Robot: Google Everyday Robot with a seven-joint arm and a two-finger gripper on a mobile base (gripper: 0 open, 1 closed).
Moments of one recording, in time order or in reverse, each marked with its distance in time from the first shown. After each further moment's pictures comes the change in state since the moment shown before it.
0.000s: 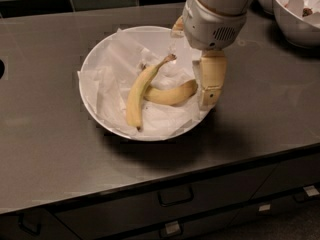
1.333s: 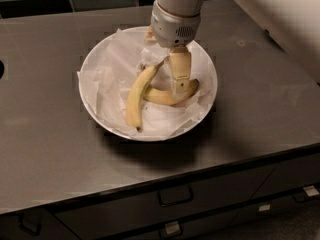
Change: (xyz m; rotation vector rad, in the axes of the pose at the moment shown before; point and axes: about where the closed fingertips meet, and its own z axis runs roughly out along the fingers) arm -0.029 -0.058 0.061 -0.120 -0.036 -0.109
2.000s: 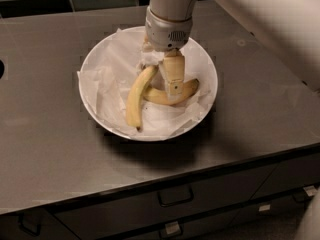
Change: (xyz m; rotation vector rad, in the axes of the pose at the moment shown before) arm -0.006 -0.005 0.015 -0.028 0.033 0.001
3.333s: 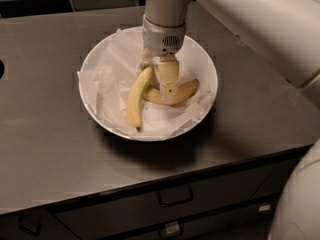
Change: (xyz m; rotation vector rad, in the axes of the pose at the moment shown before) arm 0.001 -0.005 0.019 -0.046 0.015 0.035
